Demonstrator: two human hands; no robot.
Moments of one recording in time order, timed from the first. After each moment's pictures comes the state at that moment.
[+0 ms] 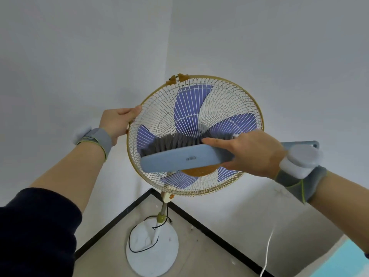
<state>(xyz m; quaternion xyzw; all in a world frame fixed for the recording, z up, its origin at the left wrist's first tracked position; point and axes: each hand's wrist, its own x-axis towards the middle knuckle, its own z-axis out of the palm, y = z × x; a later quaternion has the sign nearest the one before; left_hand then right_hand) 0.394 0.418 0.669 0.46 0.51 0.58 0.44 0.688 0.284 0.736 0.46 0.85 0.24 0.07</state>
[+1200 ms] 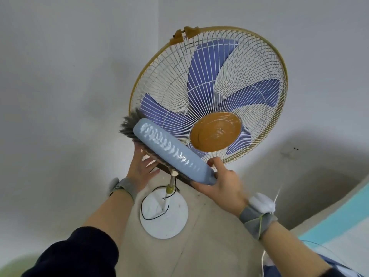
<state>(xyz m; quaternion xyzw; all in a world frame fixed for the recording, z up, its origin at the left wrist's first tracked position) 0.413 0.385 0.488 0.26 0.42 0.49 0.72 0.629 0.270 0.551 0.67 0.67 -0.18 -0.25</state>
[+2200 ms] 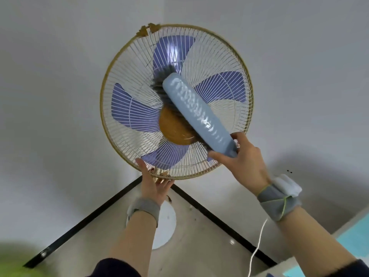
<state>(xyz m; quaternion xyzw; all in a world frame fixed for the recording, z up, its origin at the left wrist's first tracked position) 0.566 0.350 0.471 -0.01 0.31 0.63 0.71 0.761 0.305 0.624 0.65 0.68 -0.10 -0.33</state>
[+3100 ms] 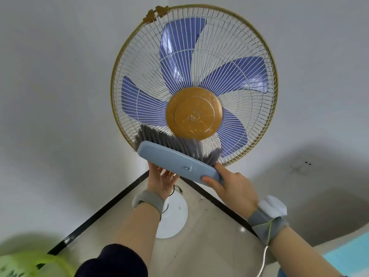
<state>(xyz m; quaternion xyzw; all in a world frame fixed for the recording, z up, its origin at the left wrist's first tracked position) 0.544 0.372 0.444 0.04 0.35 0.60 0.71 0.741 0.303 0.535 0.62 0.77 -0.03 -0.16</state>
